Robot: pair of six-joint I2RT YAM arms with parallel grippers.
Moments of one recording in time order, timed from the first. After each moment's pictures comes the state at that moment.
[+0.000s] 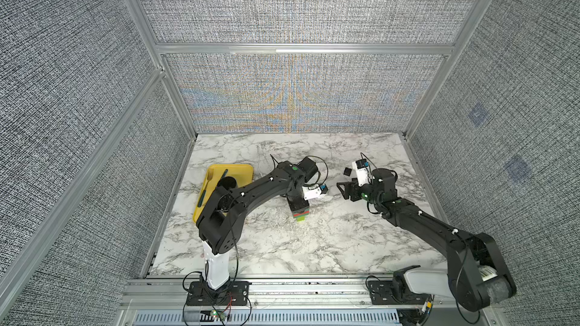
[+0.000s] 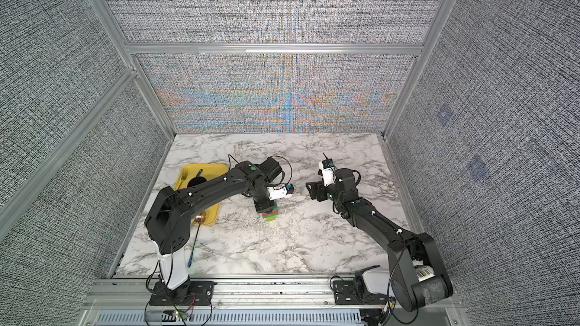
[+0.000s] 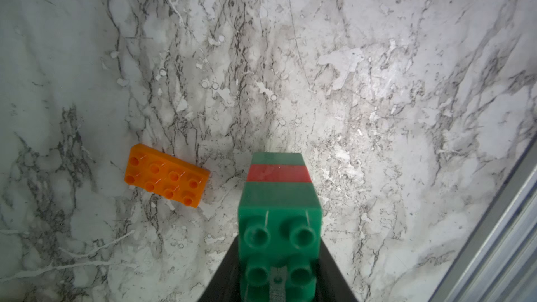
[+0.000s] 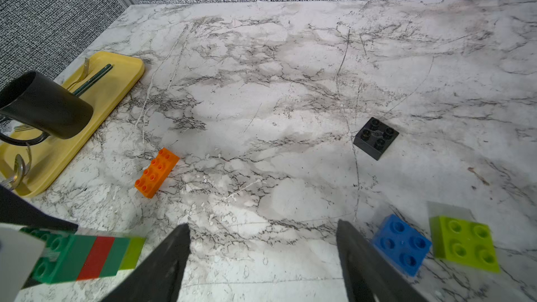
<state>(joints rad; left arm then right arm) -0.81 1.94 1.51 -1.04 0.11 0.49 0.27 1.32 0.64 0.13 -0.26 0.12</state>
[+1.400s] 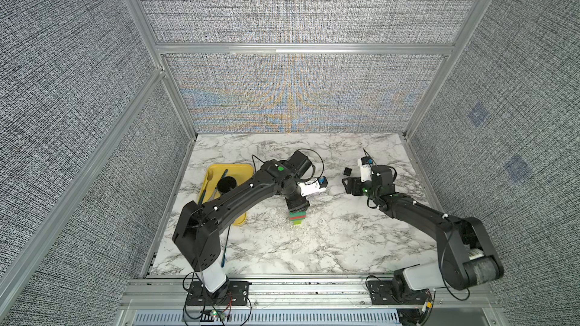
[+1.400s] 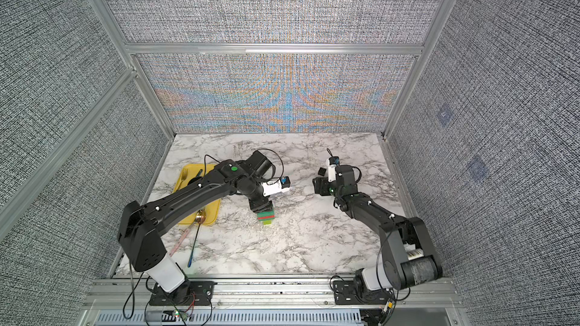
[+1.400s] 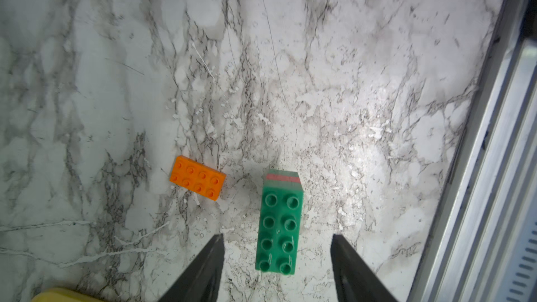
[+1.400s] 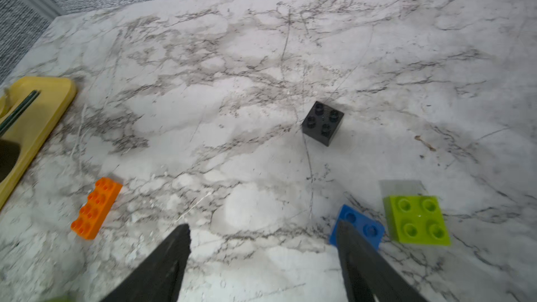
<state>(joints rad) -0.81 1.66 1.47 -0.97 0.21 0.49 0.23 1.50 0.74 0.13 -0.14 0.23</state>
